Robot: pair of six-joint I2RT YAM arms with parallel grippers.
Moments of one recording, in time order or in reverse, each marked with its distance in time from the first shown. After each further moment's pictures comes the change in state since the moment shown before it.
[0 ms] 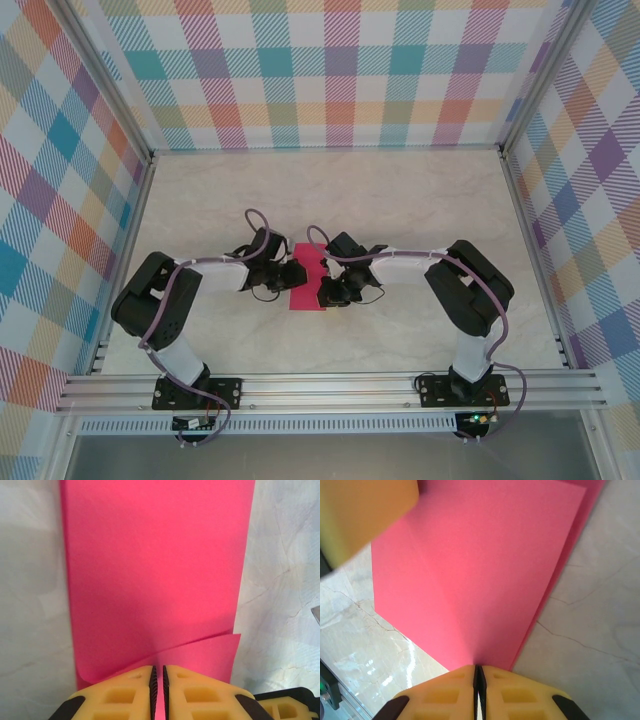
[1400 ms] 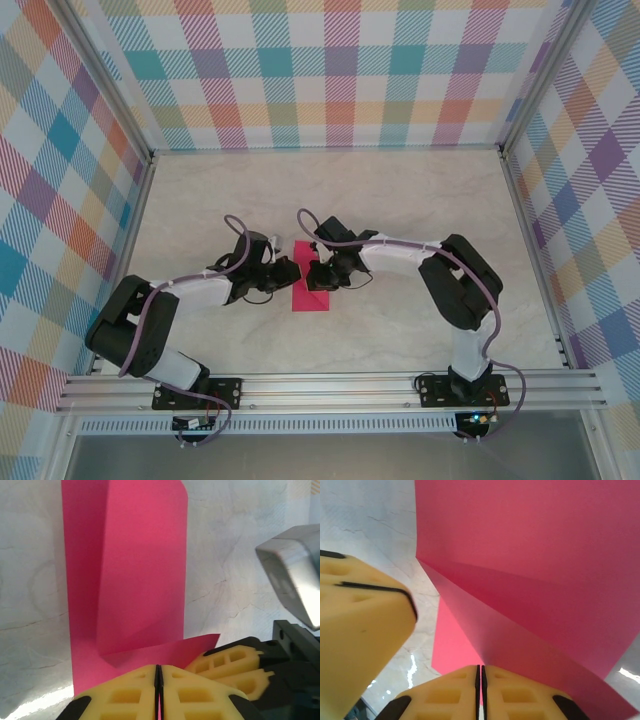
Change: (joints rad) left arm 0.010 -0.190 -0.145 0.142 0.042 -0.123; right arm 0.001 0.072 0.196 -0.059 0.019 0.021
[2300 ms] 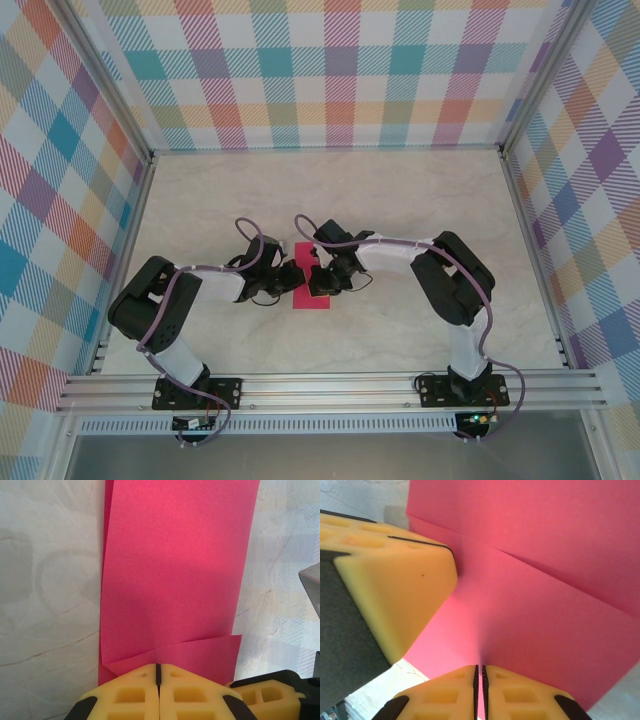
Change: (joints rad) left arm -0.035 0.162 0.024 0.072 -0.064 -0.045; right arm 0.000 0.047 0.013 -0.055 -0.005 -0.051
